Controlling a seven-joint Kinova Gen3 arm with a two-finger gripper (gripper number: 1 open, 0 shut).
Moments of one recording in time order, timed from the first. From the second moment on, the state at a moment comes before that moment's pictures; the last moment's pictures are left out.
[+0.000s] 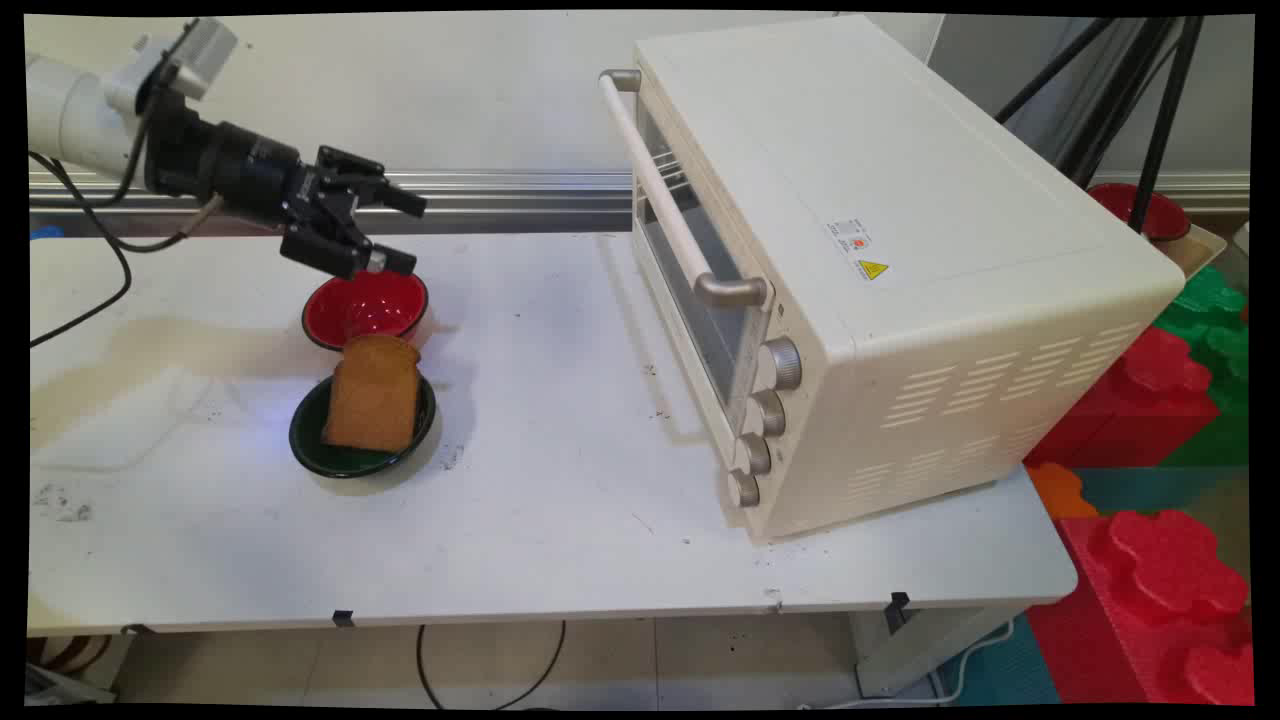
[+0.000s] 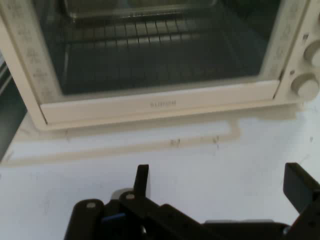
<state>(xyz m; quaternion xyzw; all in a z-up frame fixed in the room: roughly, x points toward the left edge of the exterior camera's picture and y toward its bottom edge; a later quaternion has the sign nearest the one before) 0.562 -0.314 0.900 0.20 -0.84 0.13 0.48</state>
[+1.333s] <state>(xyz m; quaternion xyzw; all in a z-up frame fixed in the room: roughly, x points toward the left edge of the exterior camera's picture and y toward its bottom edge) 0.476 -0.370 0.948 0.18 -0.77 0.16 0.59</state>
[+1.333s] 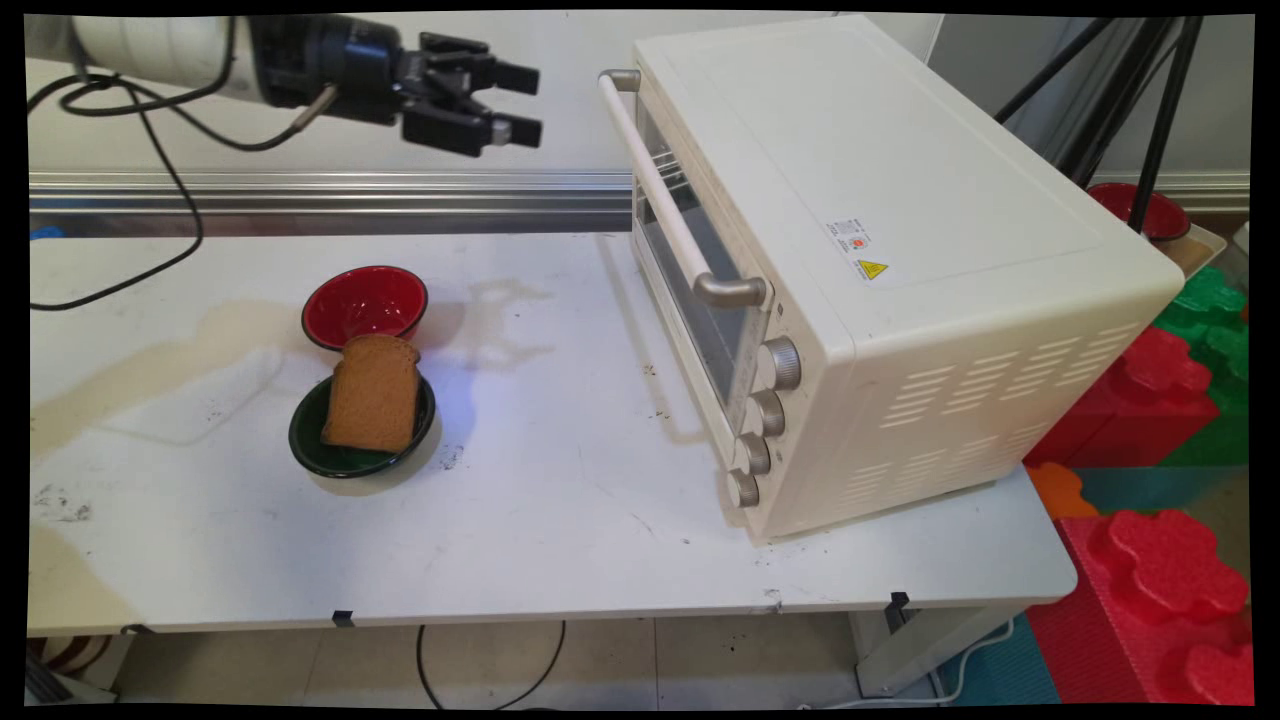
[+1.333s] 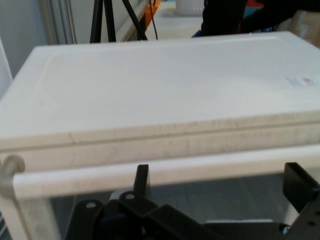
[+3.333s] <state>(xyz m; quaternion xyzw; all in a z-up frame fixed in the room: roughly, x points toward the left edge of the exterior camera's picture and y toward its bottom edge) 0.400 -0.419 0.929 0.13 -0.83 0.16 0.52</state>
